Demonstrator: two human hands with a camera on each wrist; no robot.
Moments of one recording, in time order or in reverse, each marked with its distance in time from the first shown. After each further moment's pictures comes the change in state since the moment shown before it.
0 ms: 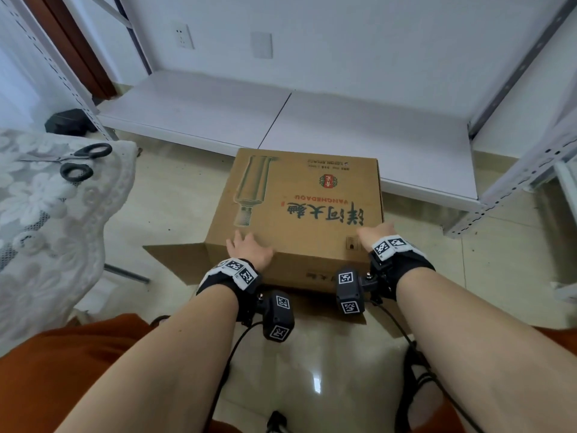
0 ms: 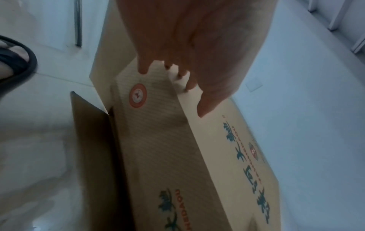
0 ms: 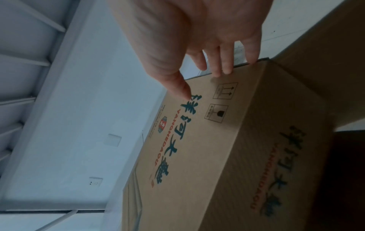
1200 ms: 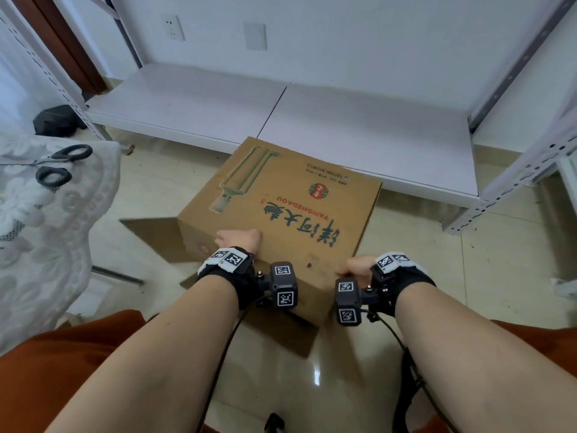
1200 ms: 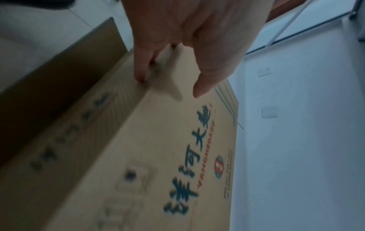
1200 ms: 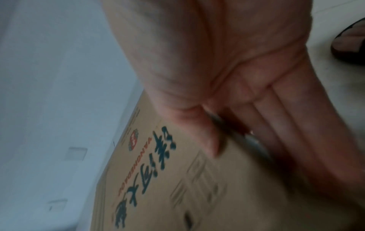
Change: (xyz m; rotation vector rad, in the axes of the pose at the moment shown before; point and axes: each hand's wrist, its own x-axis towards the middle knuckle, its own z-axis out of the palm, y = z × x) left_hand 0.028 0.019 -0.008 -0.694 0.069 -0.420; right_hand 0.020 0.034 0.037 -0.056 -0.578 0.137
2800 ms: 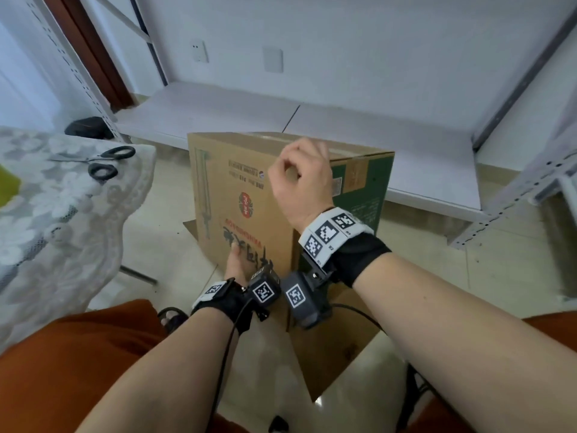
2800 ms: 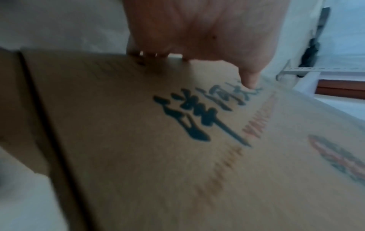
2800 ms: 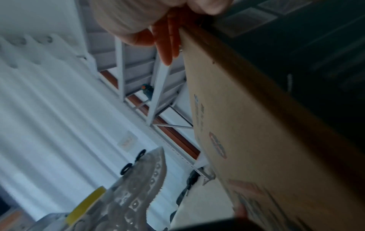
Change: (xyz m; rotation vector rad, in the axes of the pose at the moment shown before) left_hand -0.036 -0.065 -0.034 -0.906 -0.557 -0.099; right_hand -0.150 -0.124 0.081 0.122 0.850 -1.569
